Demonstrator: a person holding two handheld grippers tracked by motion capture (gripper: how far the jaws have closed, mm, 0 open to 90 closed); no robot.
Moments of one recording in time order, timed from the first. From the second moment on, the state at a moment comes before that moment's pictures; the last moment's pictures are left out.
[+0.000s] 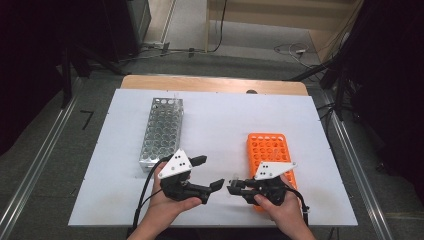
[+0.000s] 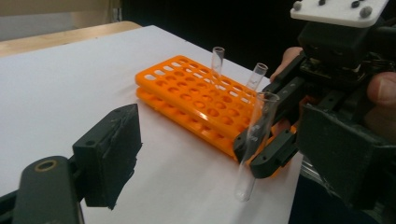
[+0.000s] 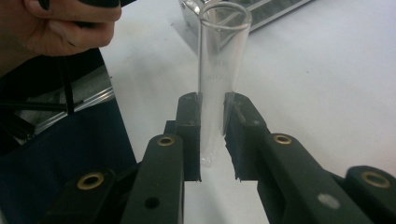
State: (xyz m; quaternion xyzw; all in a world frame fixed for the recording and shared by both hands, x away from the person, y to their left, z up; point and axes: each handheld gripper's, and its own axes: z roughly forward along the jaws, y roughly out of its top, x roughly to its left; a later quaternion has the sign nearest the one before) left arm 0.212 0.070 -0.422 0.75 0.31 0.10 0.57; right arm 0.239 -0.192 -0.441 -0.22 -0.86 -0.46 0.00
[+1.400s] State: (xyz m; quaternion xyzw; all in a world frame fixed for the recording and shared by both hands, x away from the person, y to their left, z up) left arm 0.209 0.041 -0.433 0.77 0.28 0.08 0.57; right arm 0.230 -0.178 -0.445 -0.20 -0.86 -0.47 0.02
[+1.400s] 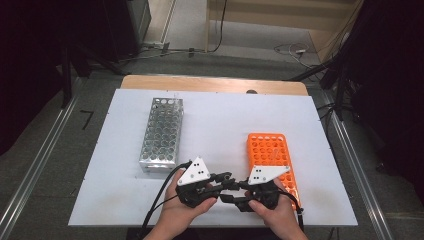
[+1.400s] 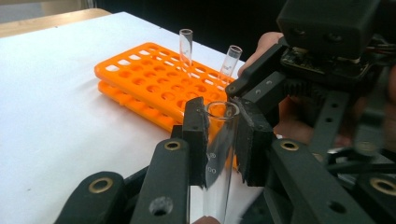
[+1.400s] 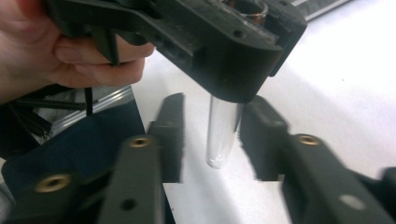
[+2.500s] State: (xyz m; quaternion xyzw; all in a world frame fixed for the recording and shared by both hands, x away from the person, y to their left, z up) left arm 0.220 0.073 -0.424 0.75 0.32 0.12 0.57; right arm 0.226 -0.217 -0.424 -0.20 -0.84 -0.51 -0.03
